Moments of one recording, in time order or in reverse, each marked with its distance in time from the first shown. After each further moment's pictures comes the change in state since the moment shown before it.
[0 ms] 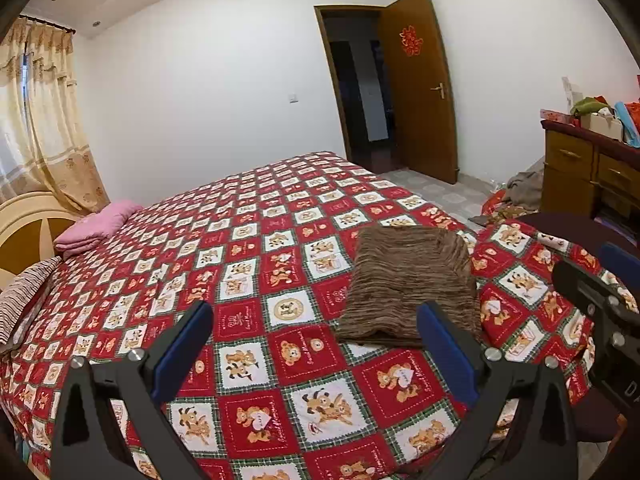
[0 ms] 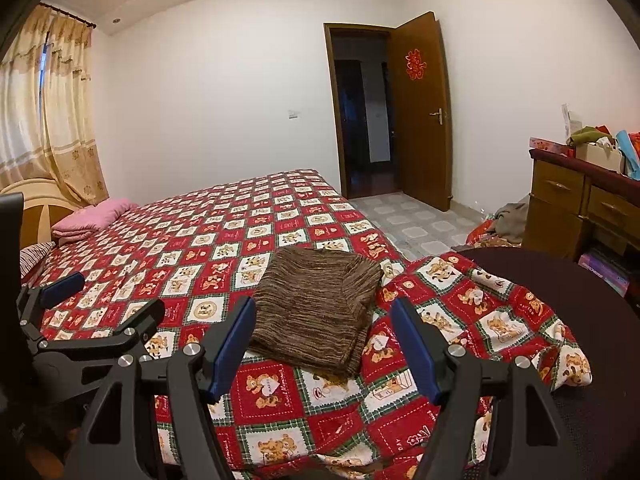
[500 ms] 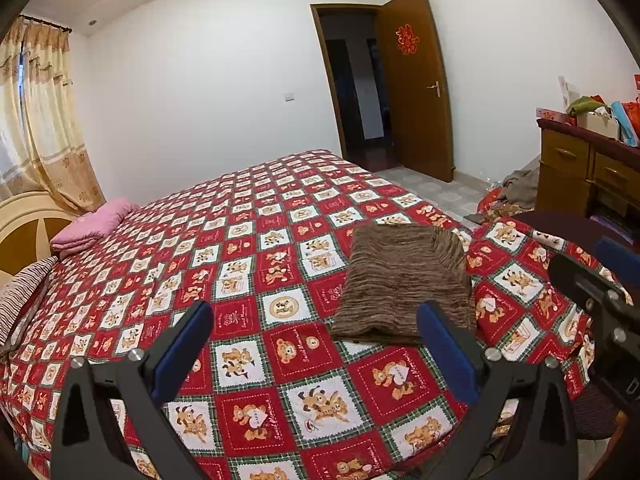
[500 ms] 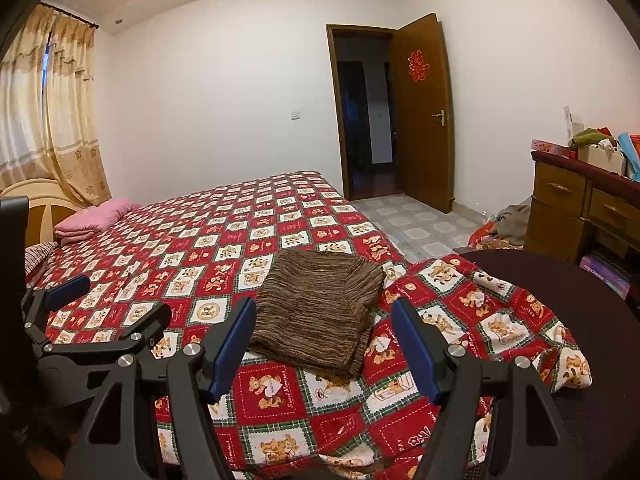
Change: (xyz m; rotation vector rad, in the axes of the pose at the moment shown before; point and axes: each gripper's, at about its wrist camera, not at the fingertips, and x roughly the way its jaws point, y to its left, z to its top) left arm -0.001 -0.006 0.002 -0.001 0.005 -0.013; right arm -0.003 0.001 0.003 -0.004 -0.008 0.009
